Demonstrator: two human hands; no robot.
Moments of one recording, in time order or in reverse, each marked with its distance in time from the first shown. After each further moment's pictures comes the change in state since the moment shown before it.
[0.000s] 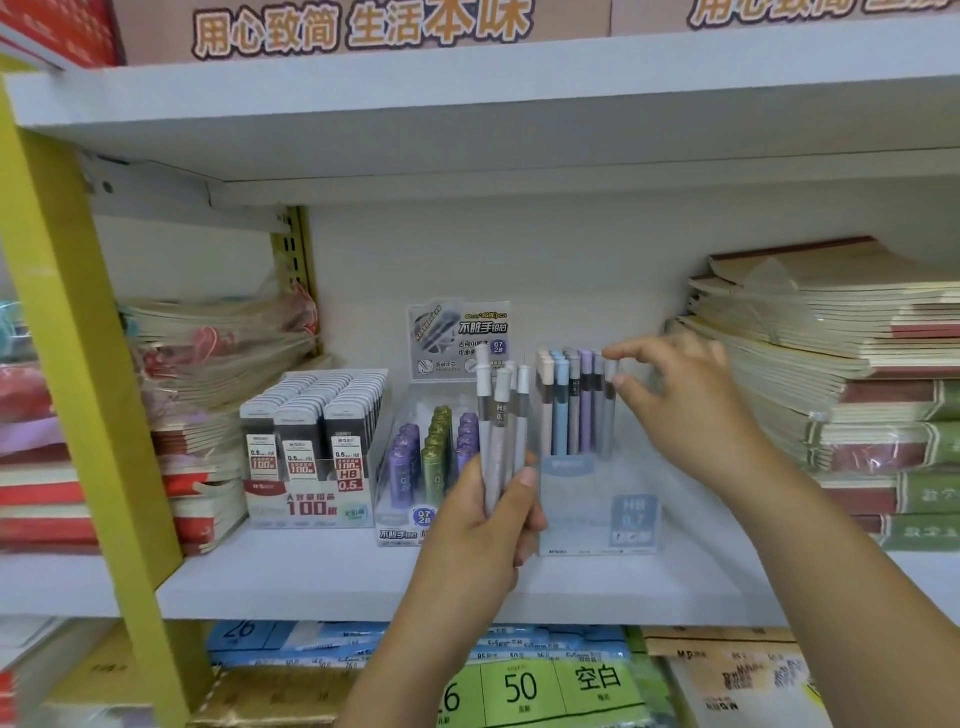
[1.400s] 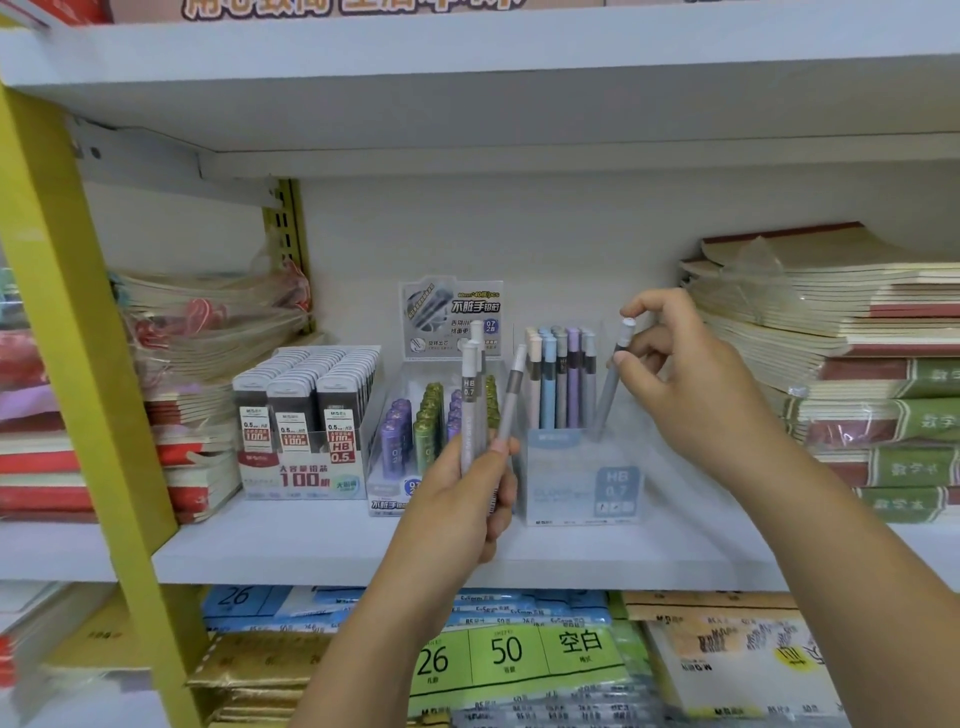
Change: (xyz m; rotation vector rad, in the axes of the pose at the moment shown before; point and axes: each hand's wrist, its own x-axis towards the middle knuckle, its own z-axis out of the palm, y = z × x) left_hand 0.001 -0.004 -0.008 -0.084 -0.003 -0.062; right_hand -0.020 -0.011 -0.020 0.173 0.033 -0.122
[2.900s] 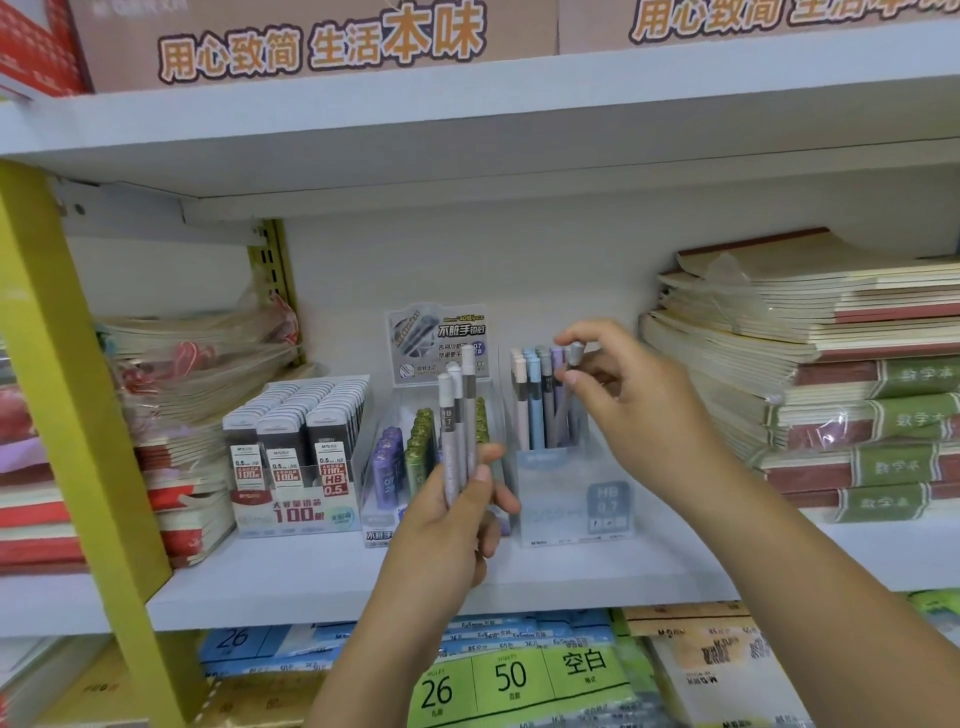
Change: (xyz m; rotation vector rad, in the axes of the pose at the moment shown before) left_hand 0.000 0.002 0.000 0.054 0.043 0.037; right_hand -0.003 -0.018 0.017 0.129 0.033 -0.035
